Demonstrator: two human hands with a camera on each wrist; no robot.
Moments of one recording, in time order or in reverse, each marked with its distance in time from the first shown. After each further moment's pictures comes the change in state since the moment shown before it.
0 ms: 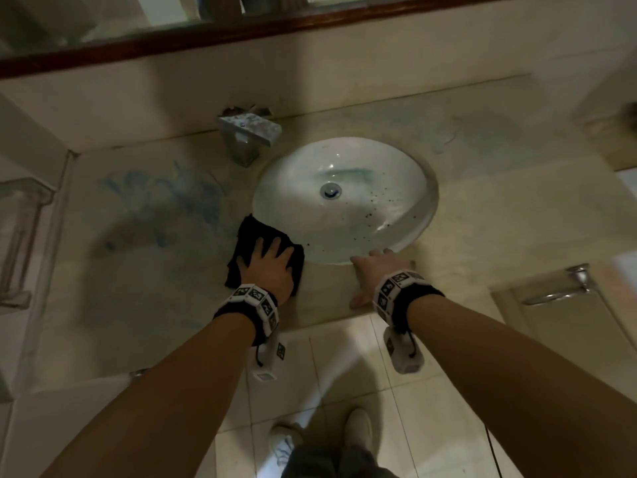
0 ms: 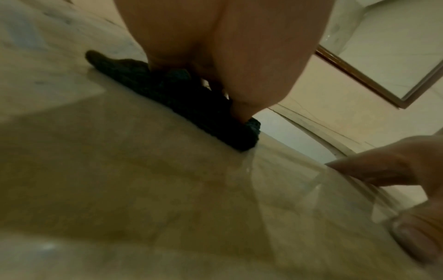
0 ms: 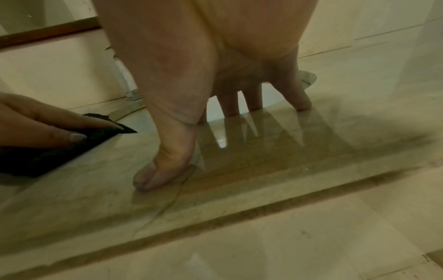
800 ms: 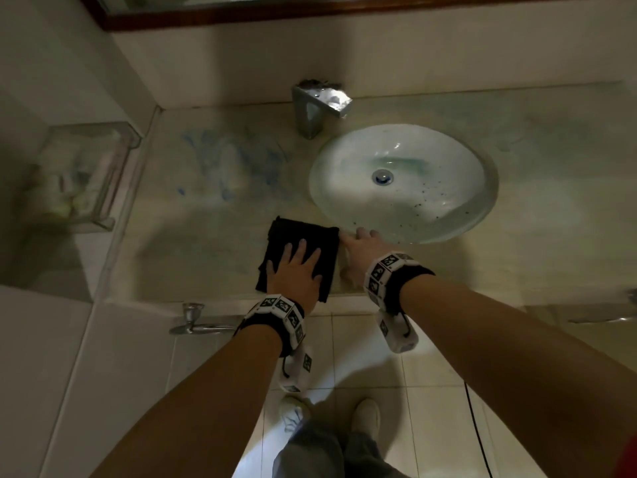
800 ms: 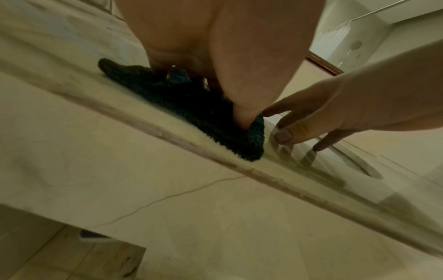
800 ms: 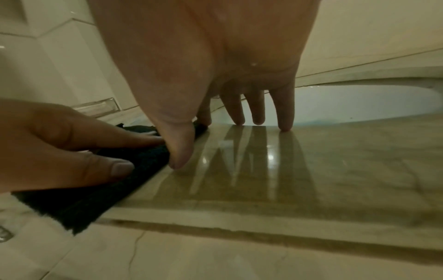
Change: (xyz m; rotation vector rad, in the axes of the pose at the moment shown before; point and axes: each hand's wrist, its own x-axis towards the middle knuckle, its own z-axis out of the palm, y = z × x) left_hand -0.088 -0.027 0.035 -0.088 0.013 -0.120; right_hand -0.016 -0.101 0.004 -0.001 0.114 -0.224
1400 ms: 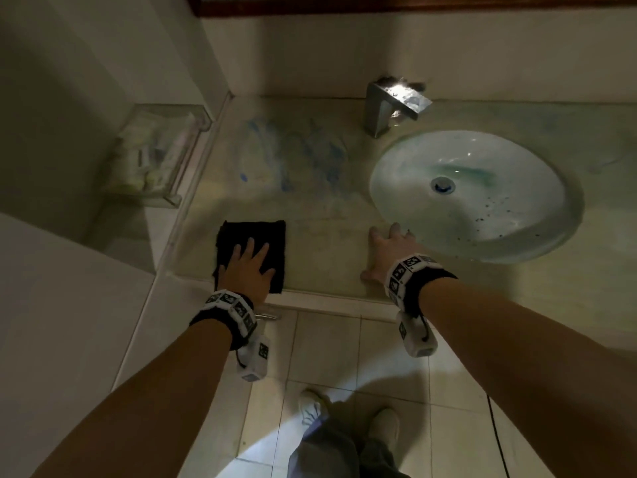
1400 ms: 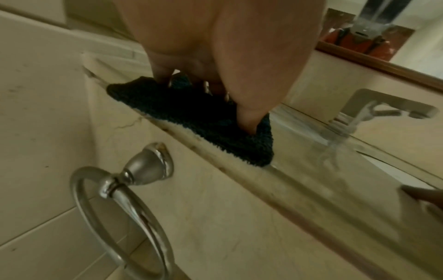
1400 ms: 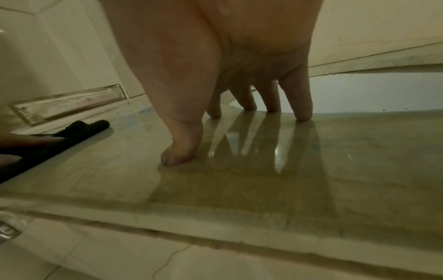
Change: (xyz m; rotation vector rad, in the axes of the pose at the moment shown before) left_hand -0.018 -0.177 -0.003 -0.068 -0.016 -0.324; right_hand 0.033 -0.055 0.000 -0.084 -0.003 0.037
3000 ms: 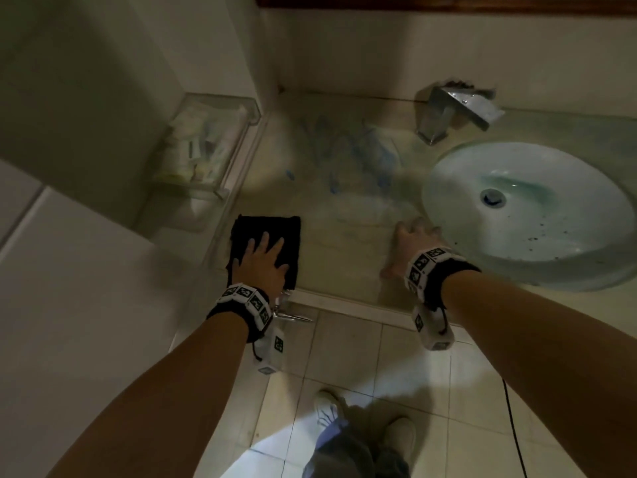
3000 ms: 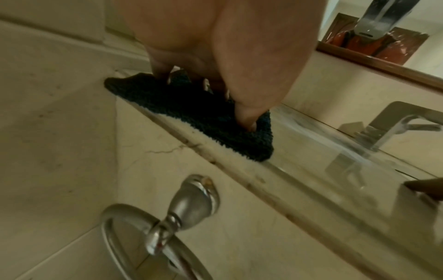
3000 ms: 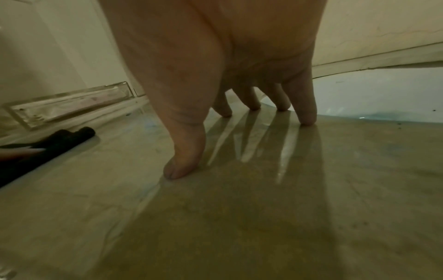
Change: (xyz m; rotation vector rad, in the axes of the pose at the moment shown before) left_hand 0.018 -0.062 -0.013 -0.082 0.005 -0.060; right_hand 0.030 -0.063 -0.025 -0.044 -0.070 0.020
